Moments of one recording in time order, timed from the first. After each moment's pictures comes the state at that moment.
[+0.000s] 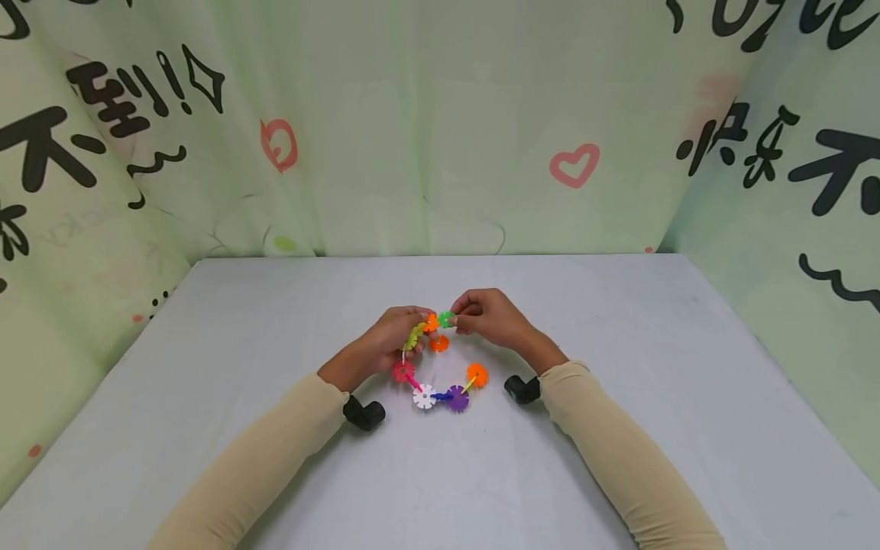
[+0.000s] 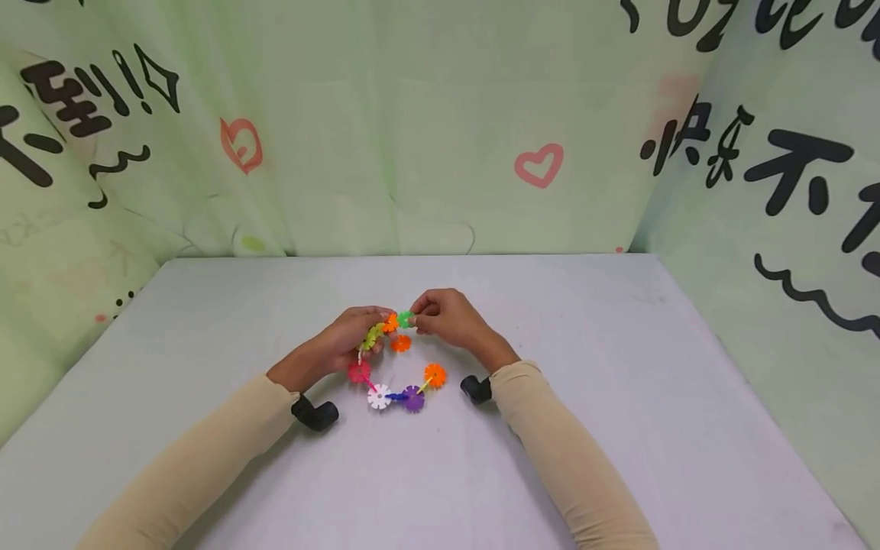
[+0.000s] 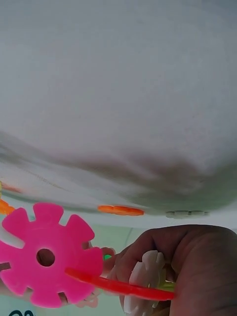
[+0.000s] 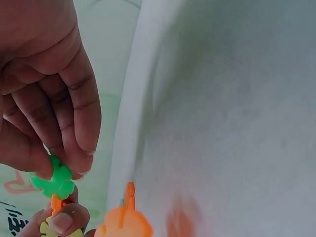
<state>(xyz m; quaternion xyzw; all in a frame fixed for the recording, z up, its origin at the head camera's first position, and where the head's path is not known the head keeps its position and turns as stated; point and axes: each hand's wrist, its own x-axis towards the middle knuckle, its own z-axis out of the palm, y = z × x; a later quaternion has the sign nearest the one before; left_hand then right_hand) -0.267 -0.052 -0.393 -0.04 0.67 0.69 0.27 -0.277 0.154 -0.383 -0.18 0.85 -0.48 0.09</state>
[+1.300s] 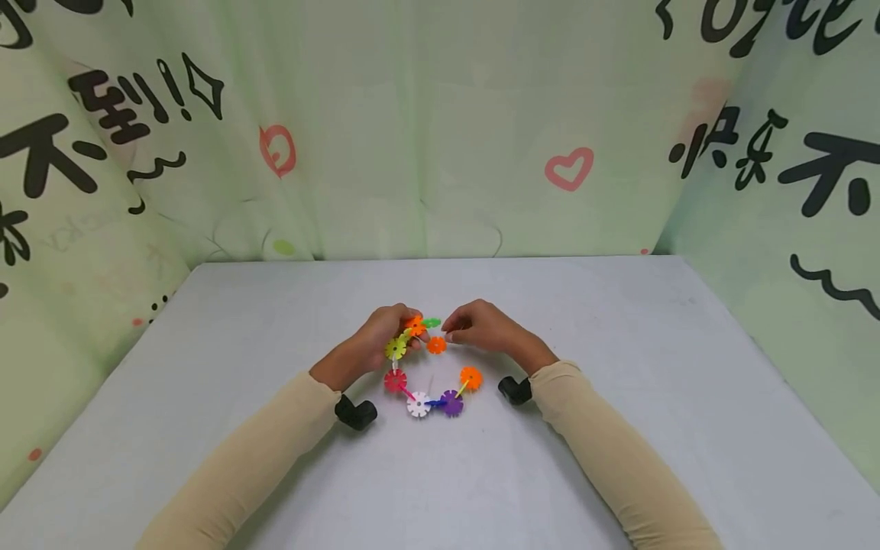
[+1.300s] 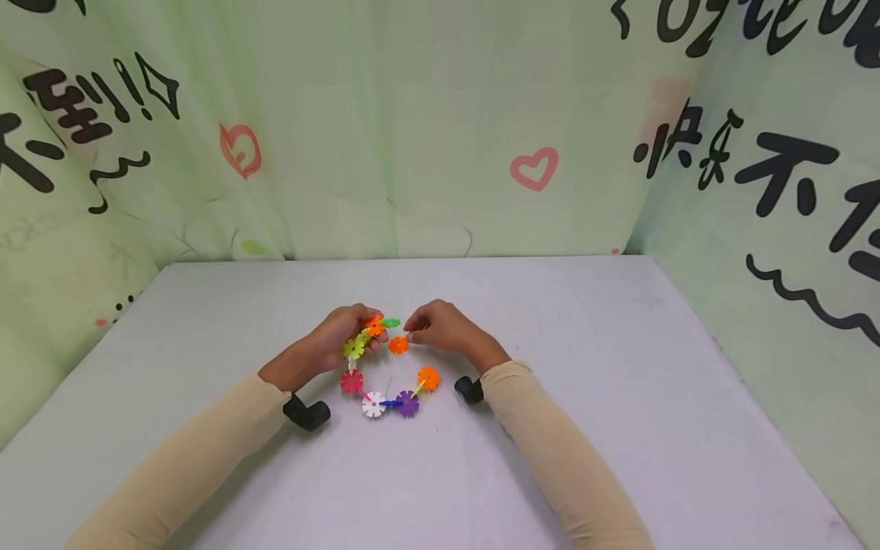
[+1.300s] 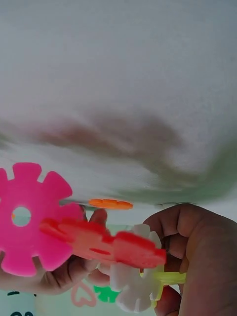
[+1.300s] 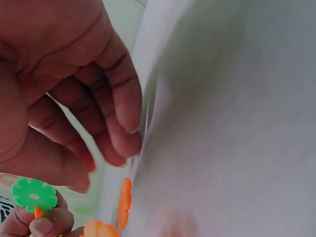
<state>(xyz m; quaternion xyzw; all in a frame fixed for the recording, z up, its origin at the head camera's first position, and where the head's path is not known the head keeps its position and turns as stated) -0.267 -0.059 -0.384 -0.06 0.66 0.70 0.26 -0.277 0.151 -0.384 -0.21 0.90 -0.37 0.12</state>
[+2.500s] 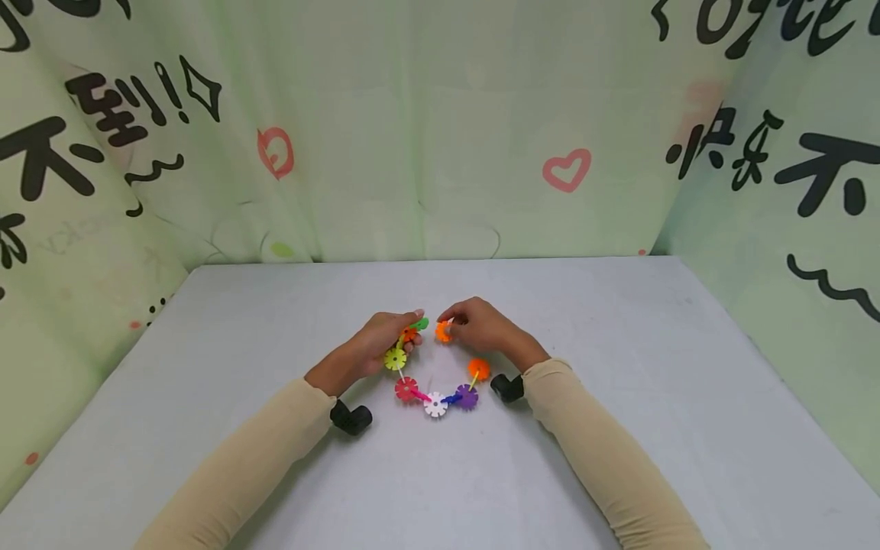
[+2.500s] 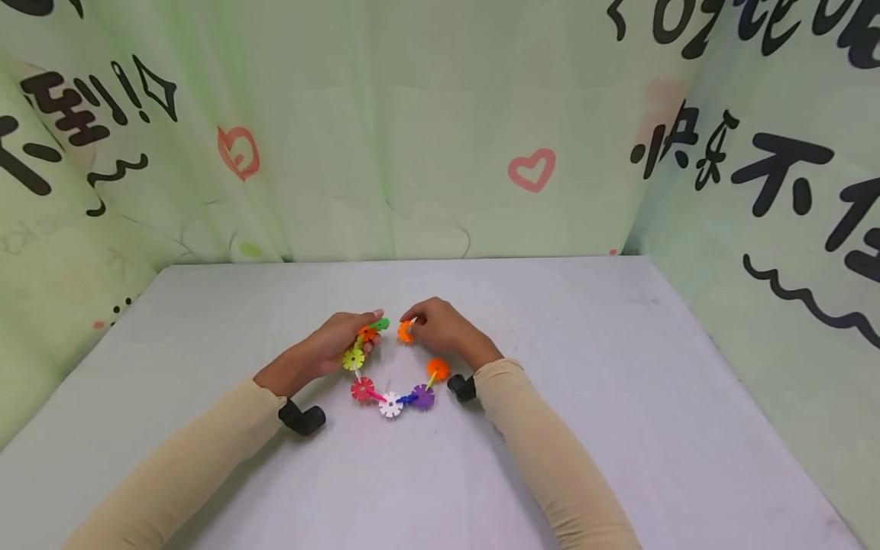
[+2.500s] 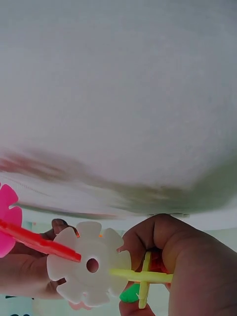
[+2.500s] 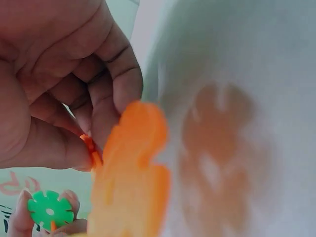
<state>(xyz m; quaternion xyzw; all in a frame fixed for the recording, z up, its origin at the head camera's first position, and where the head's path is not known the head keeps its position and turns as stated) -0.265 -0.060 -0.390 -0.04 0.69 0.67 0.26 -0.281 0.146 -0.385 -0.19 0.91 -0.35 0.12</state>
